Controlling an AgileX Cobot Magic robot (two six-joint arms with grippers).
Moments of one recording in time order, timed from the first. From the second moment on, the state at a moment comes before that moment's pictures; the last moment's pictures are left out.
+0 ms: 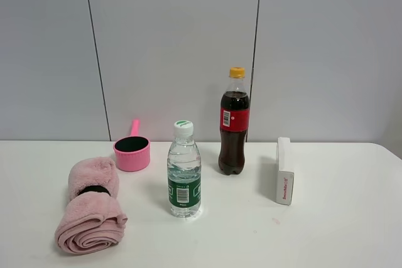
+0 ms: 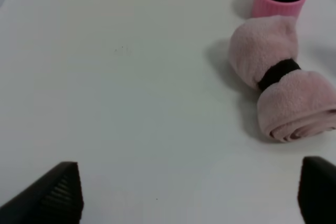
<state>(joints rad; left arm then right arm) 0.13 -0.01 -0.51 -0.06 1.06 0.05 0.02 0.00 -0.50 0.12 1.06 -0.02</state>
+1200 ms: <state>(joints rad) 0.13 -0.01 -0.51 -0.06 1.06 0.05 0.03 0.97 -0.95 0.16 0.85 -0.02</state>
